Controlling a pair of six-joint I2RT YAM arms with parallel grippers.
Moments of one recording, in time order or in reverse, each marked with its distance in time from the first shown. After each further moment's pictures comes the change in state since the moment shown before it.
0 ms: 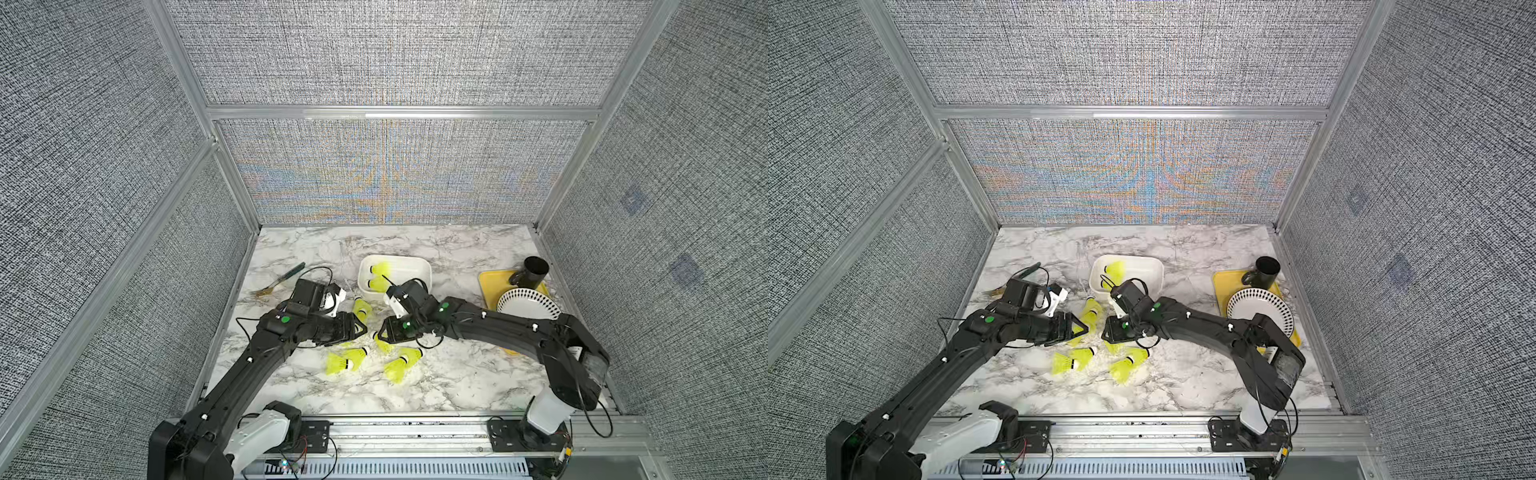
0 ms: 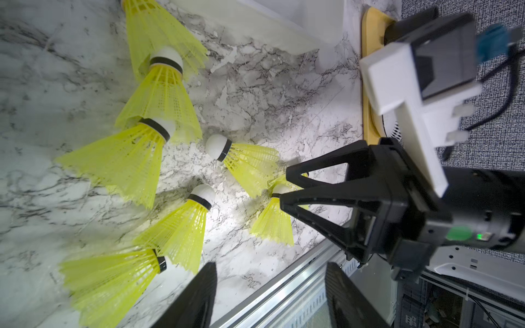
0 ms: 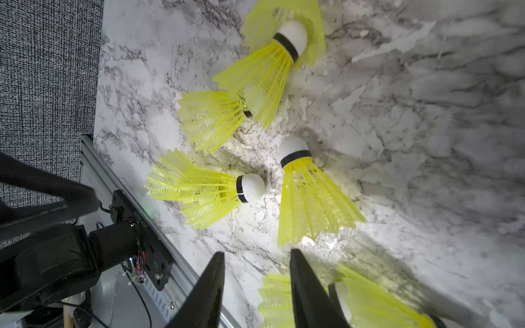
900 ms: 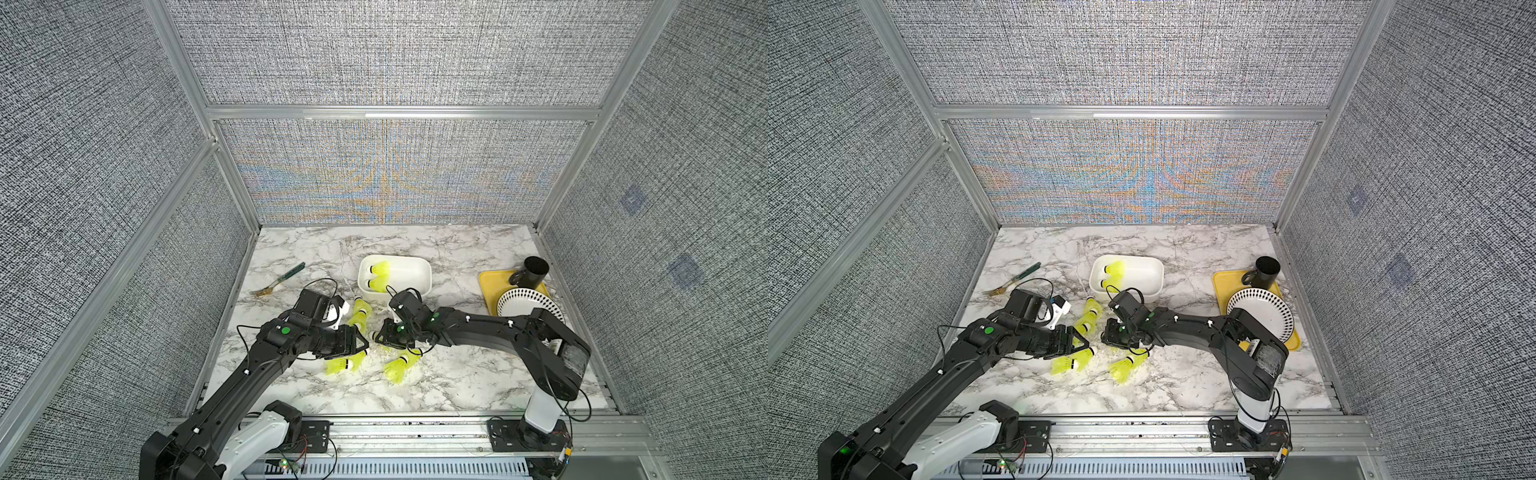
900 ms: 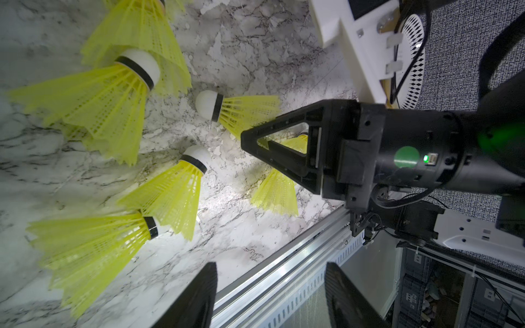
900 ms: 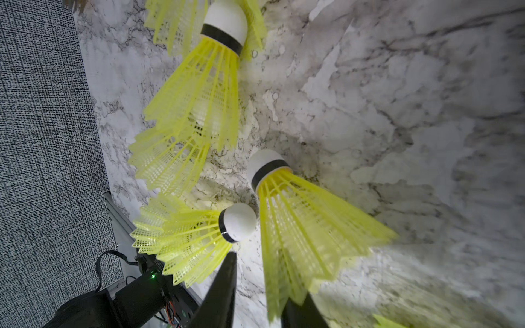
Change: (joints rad) left arm -0.071 -0.057 -0.053 -0.047 -0.008 -0.014; right arm 0.007 0.107 -0.062 0.201 0.021 0.317
